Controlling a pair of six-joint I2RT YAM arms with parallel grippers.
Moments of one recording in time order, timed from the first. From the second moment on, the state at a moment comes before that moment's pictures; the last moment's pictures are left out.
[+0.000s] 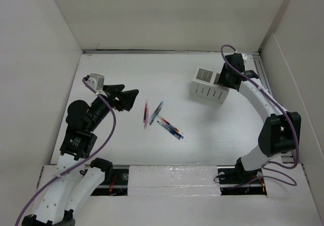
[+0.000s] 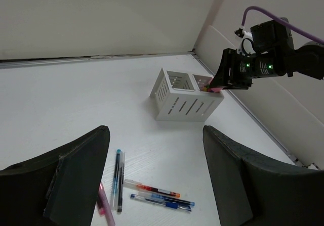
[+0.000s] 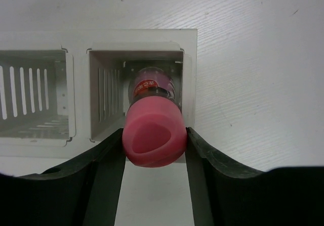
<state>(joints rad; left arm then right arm) -0.33 0.62 0.83 -0.14 0.27 -0.38 0.18 1.57 1.33 -0.58 0.33 0.43</state>
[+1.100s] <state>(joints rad) -0.33 0.62 0.83 -0.16 0.21 -0.37 0.96 1.60 0.95 -0.06 0.21 0.48</state>
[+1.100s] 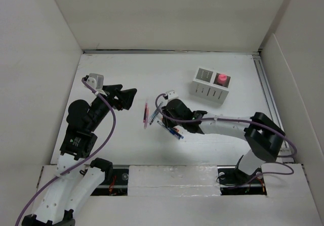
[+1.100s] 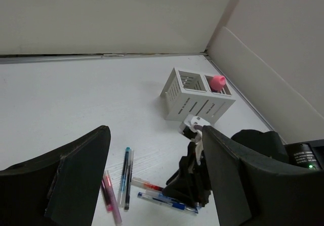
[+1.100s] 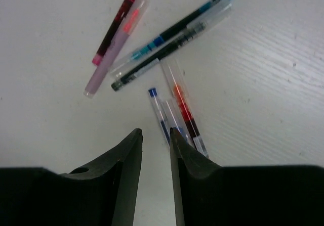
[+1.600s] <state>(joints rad) -0.33 0.61 0.83 -0.16 0.20 -0.36 0.96 1.90 1.16 -0.05 0.33 0.40</state>
